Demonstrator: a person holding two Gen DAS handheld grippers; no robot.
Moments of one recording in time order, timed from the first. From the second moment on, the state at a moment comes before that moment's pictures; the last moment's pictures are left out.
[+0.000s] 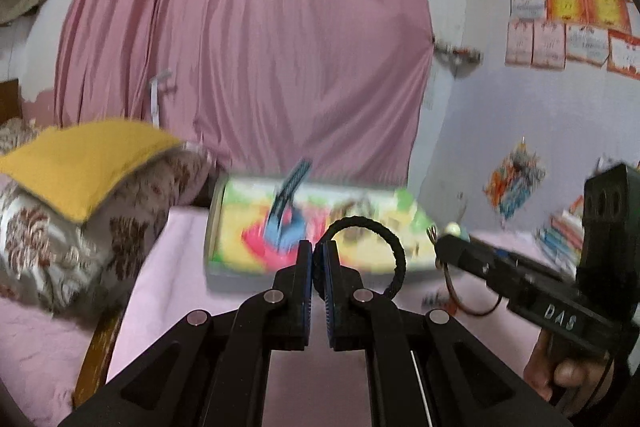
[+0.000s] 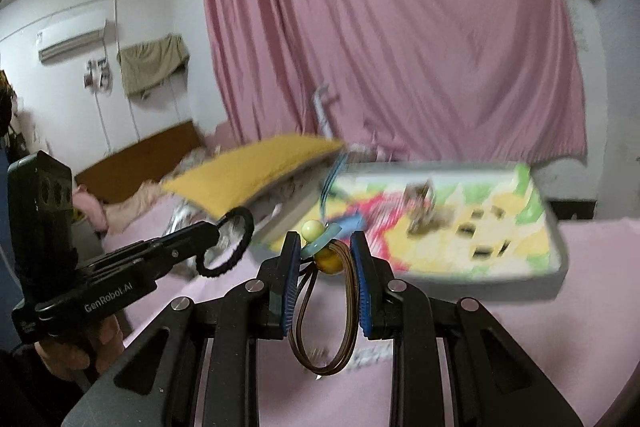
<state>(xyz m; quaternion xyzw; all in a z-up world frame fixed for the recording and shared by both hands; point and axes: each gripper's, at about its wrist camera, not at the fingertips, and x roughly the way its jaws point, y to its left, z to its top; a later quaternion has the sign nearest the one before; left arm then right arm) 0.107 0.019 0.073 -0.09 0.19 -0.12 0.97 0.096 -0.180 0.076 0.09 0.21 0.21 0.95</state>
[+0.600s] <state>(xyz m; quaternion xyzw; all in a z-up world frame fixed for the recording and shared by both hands) 0.192 -0.003 0.070 -0.08 0.15 -0.07 0.98 0.163 -0.187 0.089 0.05 0.16 0.12 0.98</state>
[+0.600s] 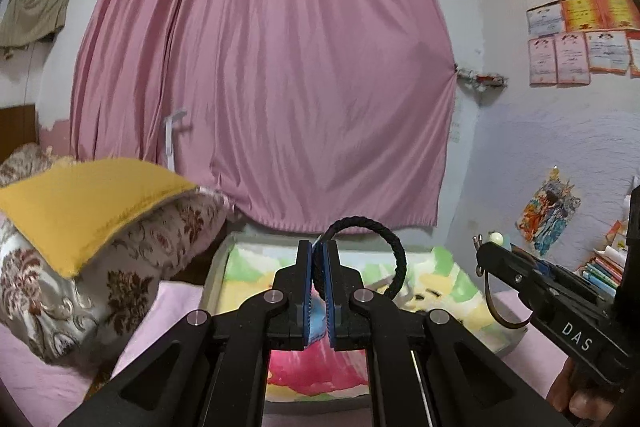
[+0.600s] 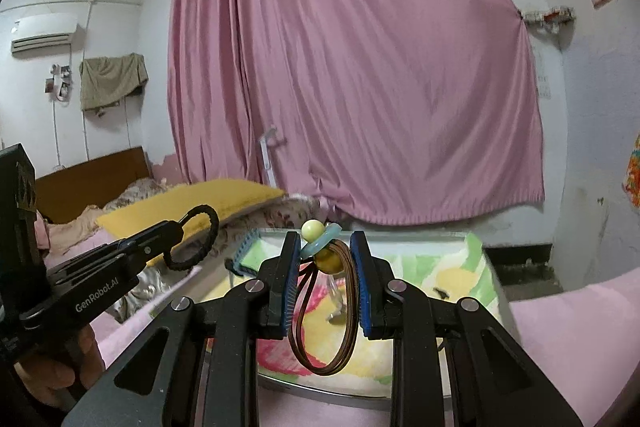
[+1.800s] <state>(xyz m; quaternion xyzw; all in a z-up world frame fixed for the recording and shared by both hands) 0.253 0.003 0.004 -0.08 0.38 -0.08 0.92 0.235 -0.190 0.004 0.08 0.39 0.13 0.91</state>
